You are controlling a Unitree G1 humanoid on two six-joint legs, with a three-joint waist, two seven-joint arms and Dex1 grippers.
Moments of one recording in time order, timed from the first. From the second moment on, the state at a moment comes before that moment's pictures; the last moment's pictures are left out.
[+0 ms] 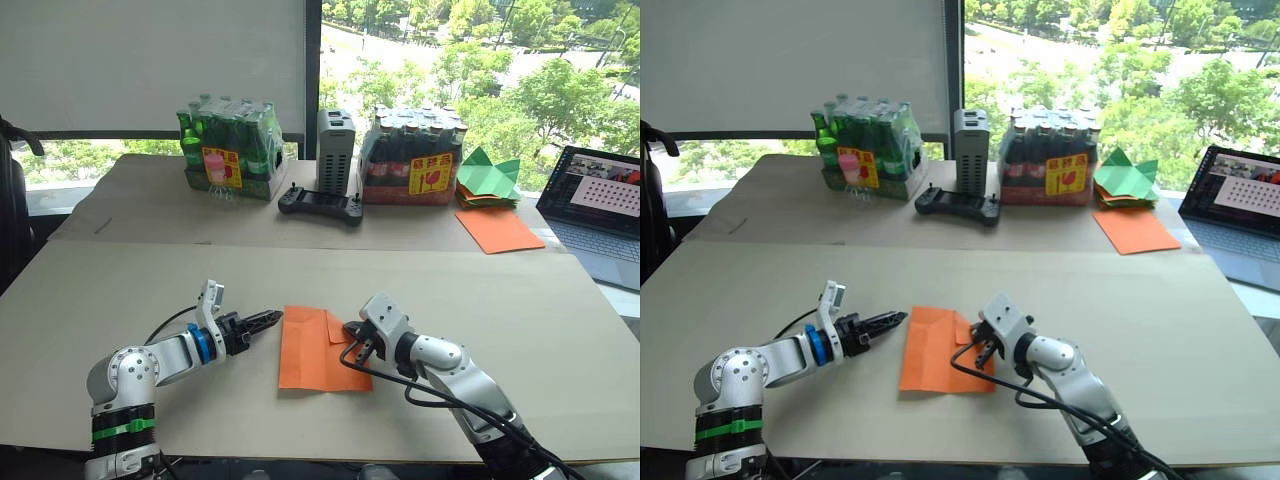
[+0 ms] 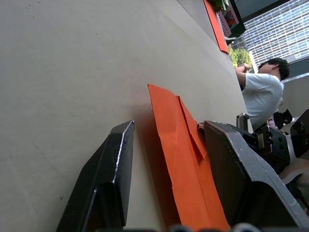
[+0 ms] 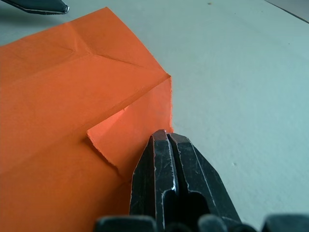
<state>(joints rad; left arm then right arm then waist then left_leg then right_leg) -0.34 0.34 0.37 -0.01 -0.86 1.25 -0.49 -0.27 -0.37 0.30 -0.22 0.04 0.56 0.55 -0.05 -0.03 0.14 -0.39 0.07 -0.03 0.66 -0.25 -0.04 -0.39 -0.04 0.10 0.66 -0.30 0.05</state>
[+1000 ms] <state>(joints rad) -0.37 0.29 0.28 0.06 -0.82 1.14 -0.47 -0.26 -0.37 0.30 -0.23 0.02 0.56 0.56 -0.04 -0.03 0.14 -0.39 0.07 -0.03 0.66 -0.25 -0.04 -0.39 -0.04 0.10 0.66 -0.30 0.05</state>
